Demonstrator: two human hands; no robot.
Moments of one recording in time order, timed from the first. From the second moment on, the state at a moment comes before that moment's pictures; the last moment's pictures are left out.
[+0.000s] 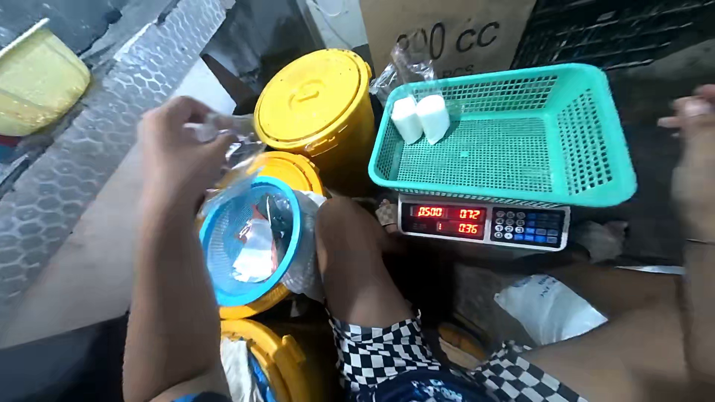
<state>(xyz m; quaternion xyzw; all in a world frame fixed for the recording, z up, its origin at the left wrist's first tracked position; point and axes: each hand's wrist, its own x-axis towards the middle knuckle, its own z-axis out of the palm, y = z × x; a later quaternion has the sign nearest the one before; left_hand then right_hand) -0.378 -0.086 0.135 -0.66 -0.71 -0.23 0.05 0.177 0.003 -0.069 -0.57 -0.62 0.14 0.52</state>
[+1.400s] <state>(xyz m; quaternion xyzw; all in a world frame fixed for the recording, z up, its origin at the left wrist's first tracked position) -0.124 0.080 -0.037 -0.81 -0.53 -0.20 -0.15 0.120 -0.003 -0.044 -0.60 -0.58 0.30 0.47</state>
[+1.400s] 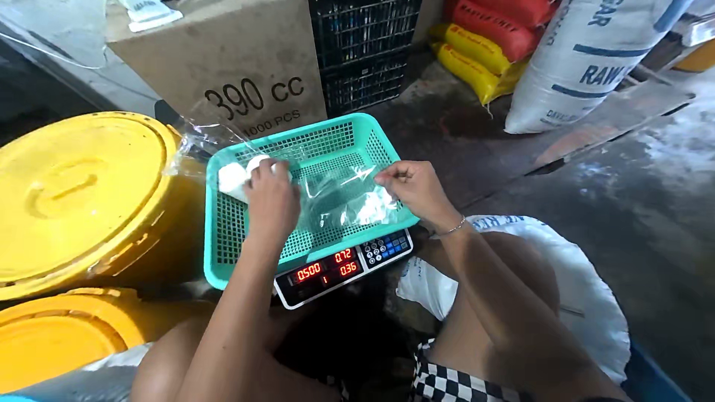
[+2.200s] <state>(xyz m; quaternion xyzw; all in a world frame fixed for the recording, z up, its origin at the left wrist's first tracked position) -0.164 0.107 -0.063 -0.77 -0.61 0.04 -0.20 0.145 -0.004 -0.047 -0.70 -0.53 0.05 0.48</state>
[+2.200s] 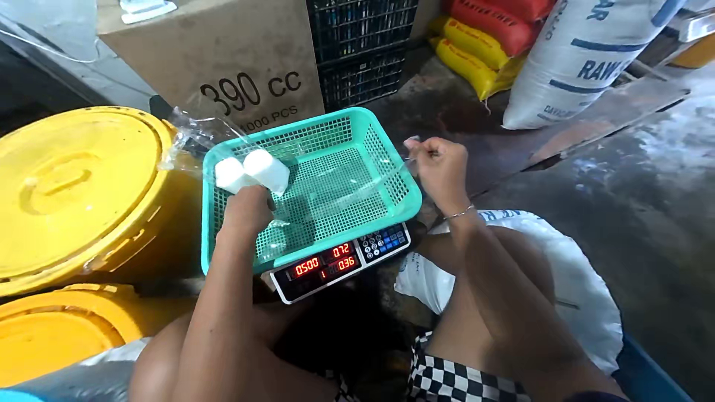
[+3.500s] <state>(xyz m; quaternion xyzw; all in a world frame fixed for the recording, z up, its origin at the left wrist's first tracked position) -0.069 0.025 -0.039 -0.86 -0.42 -0.23 -0.19 0.082 -0.011 -0.059 -0.57 -0.73 0.08 0.37</state>
